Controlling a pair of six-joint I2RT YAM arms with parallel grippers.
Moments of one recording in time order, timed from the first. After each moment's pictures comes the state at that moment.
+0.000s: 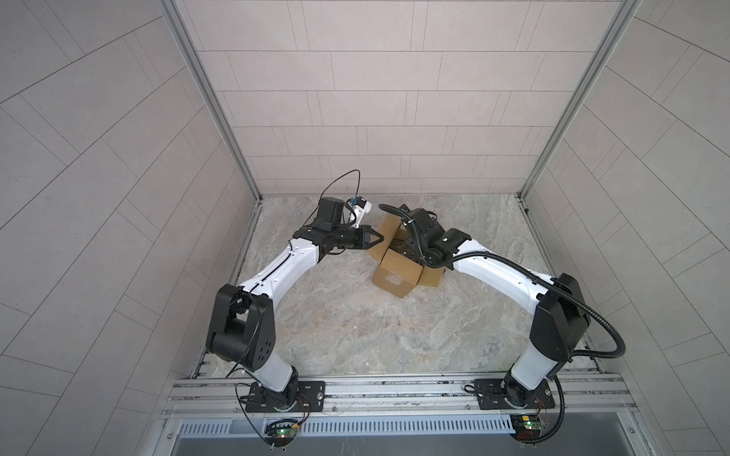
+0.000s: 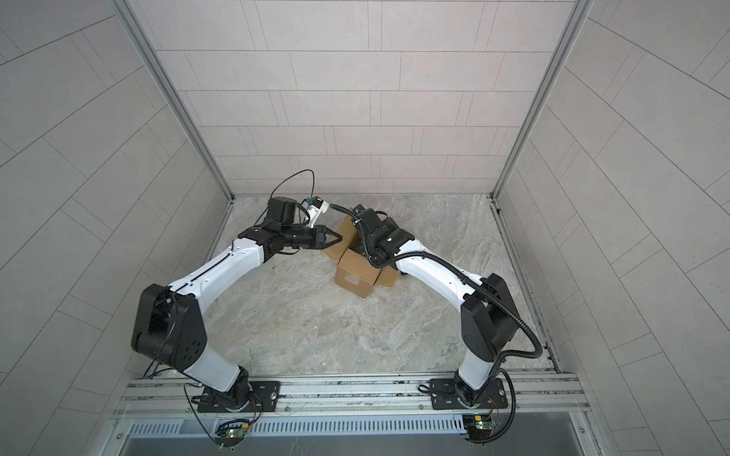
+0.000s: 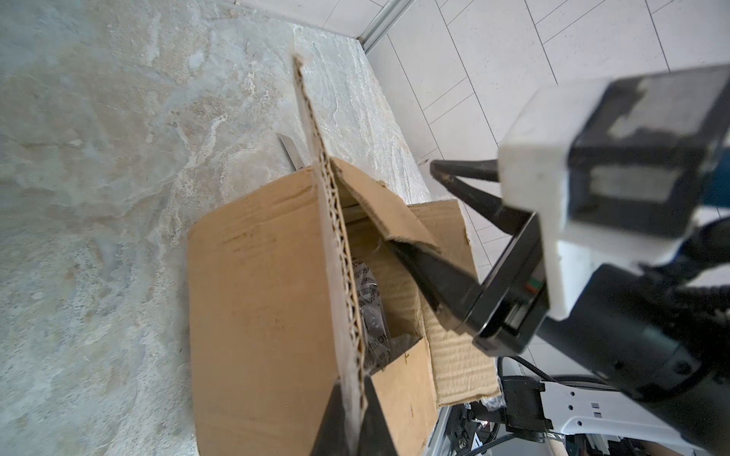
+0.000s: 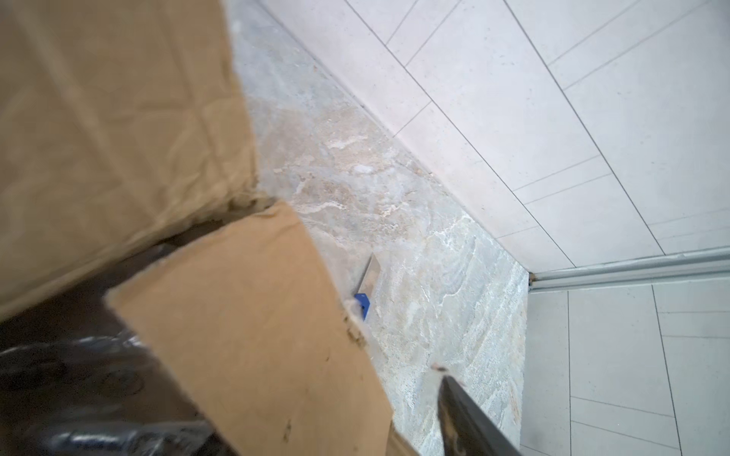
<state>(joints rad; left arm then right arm) -0.34 1.59 1.23 -0.32 0.76 -0.35 0.64 1.68 1.43 -0.56 0.60 -0.15</state>
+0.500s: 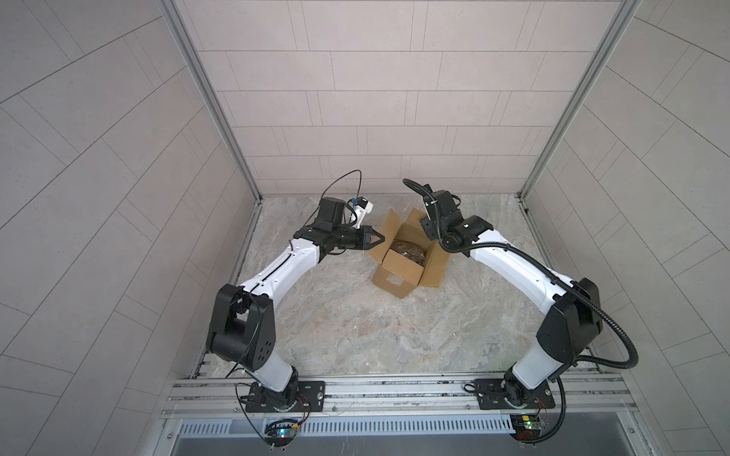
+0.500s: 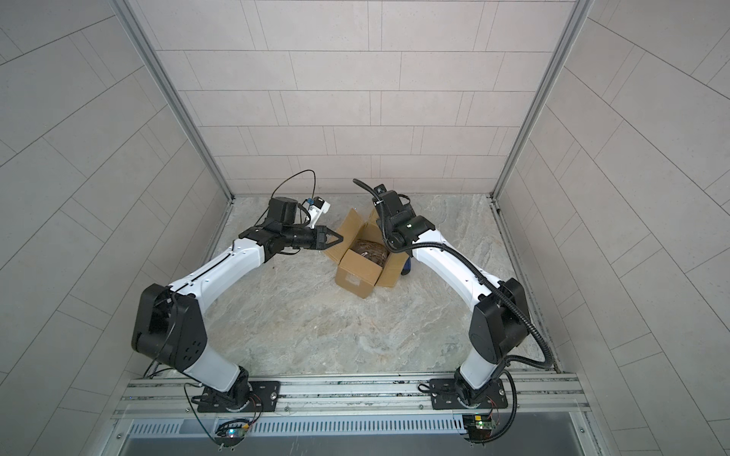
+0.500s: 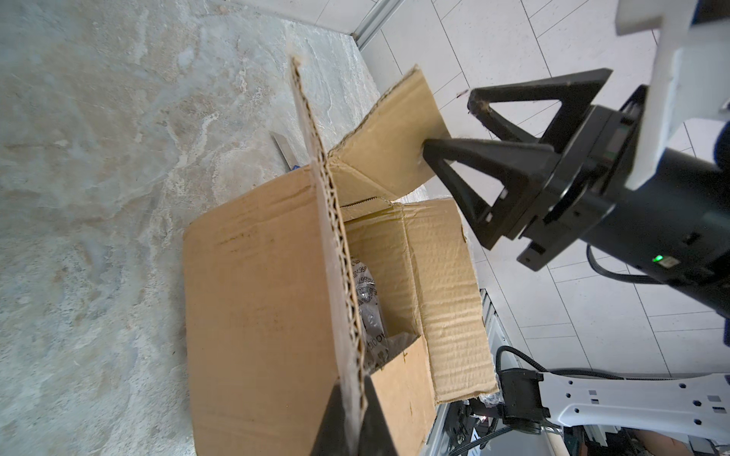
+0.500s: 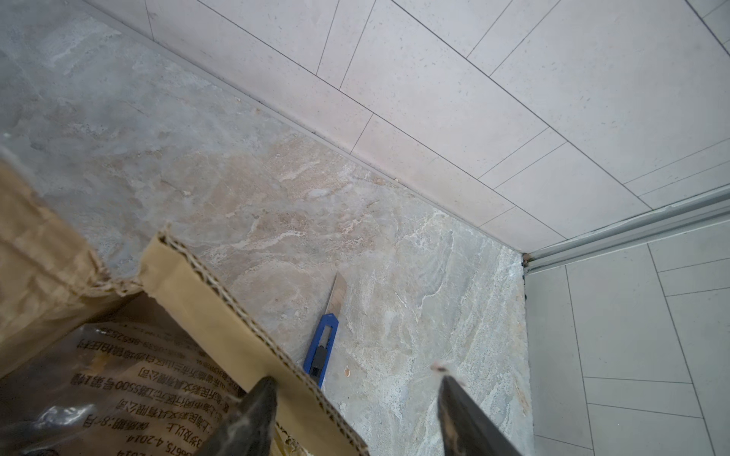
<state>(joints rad) -0.35 1.59 1.23 -0.32 0.77 -0.34 0.51 1.64 1.50 -0.57 0.50 -0.08</state>
